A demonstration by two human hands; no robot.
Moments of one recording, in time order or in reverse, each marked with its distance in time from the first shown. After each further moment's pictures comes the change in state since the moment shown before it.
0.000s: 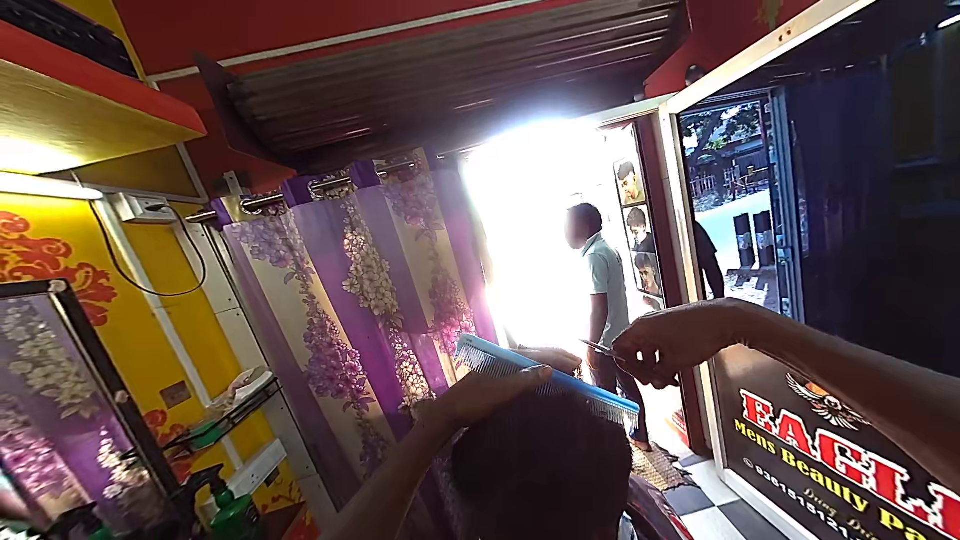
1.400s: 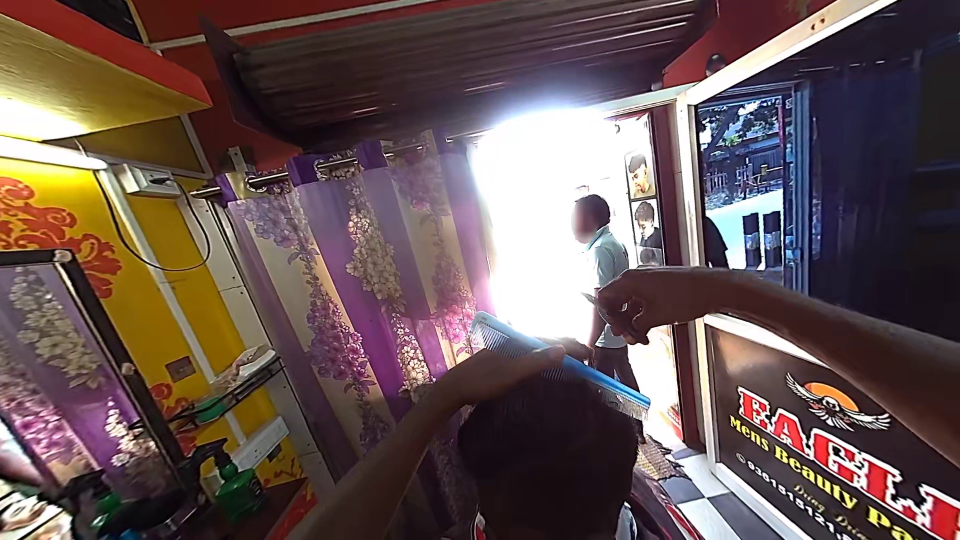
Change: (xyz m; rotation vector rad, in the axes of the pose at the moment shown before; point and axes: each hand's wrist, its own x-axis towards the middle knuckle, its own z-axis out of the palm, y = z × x) left_hand 0.005 0.004 -0.007 0.079 -0.097 0.054; right_hand 0.018 -0.022 -0.030 -0.082 0.242 -0.015
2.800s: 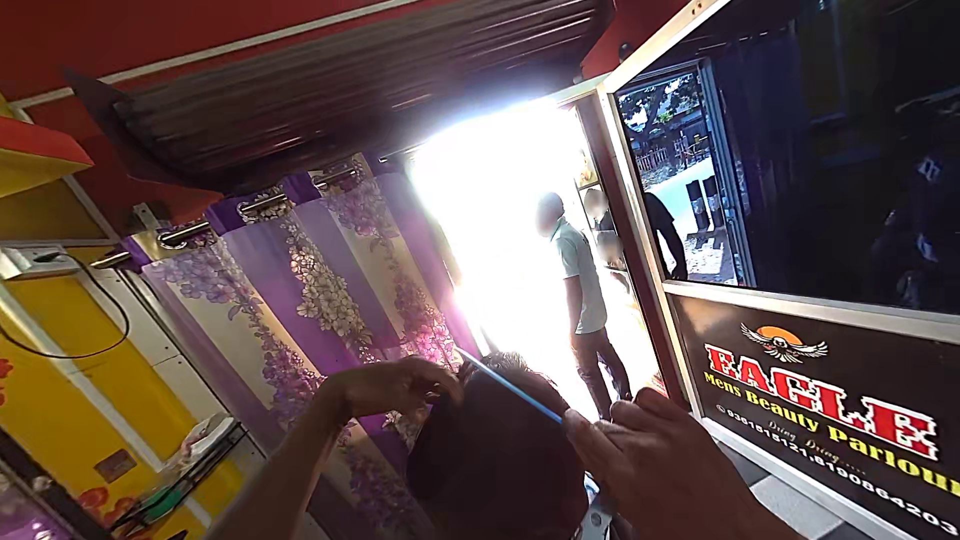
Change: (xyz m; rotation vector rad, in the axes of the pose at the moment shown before) left_hand -0.013 -0.016 -0.086 -0.020 -0.479 0.005; right_hand -0.063 -0.057 0.206 -0.815 1.000 0.085
